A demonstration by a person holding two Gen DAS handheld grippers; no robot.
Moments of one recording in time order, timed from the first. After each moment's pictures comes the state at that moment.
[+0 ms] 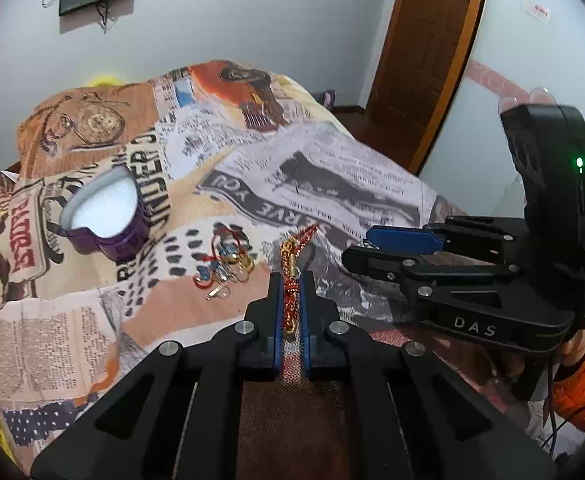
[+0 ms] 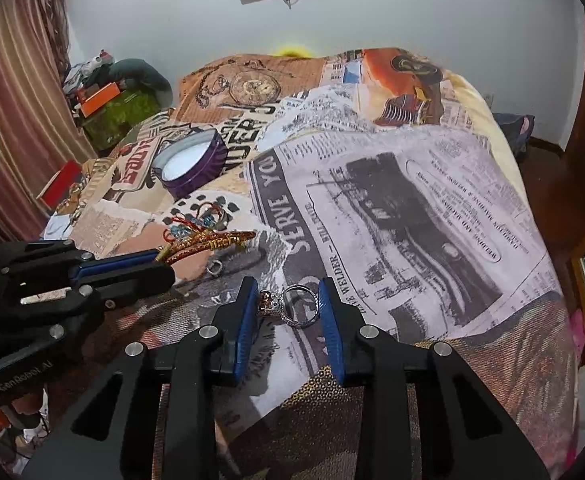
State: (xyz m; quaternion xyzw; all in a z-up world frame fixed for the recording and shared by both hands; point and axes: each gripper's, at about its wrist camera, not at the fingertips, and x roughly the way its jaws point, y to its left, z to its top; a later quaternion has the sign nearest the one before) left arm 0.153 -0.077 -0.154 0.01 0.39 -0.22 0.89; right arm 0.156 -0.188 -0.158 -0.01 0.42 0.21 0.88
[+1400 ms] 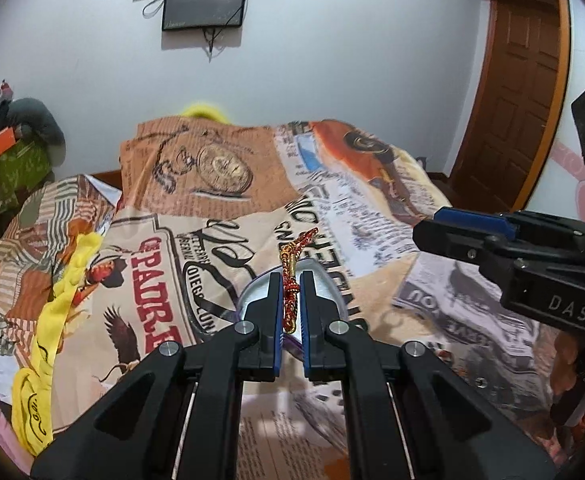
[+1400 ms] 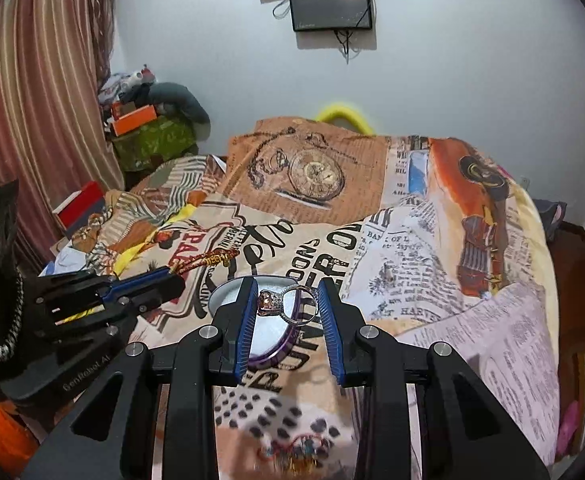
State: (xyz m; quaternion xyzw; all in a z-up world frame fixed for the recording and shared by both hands) left arm 0.237 0.061 -0.126 -0.03 0.33 -0.07 0.94; right arm 0.244 -0.070 -0.100 -0.04 0.34 0.27 0.90
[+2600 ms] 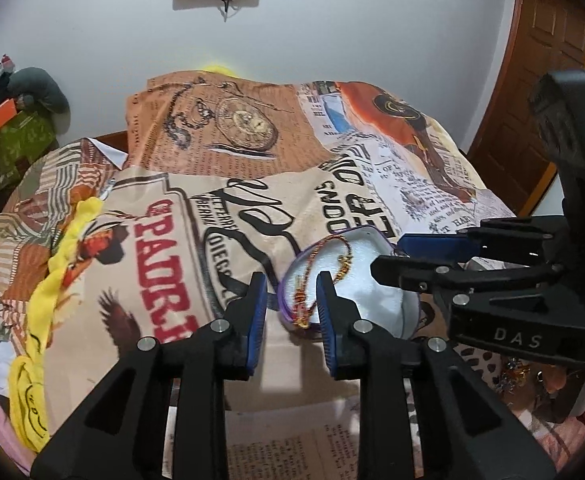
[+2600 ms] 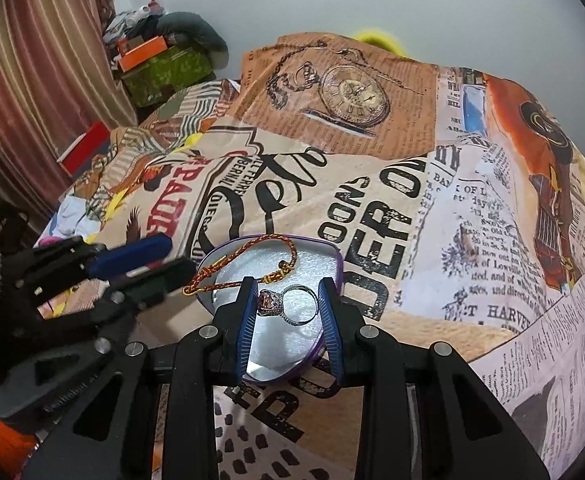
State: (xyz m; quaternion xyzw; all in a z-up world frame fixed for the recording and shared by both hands) left arm 0.269 0.091 -0.165 -0.04 0.39 -0.05 0.92; right arm 0.297 -0.024 -0.161 -0.09 0.45 0.31 0.83
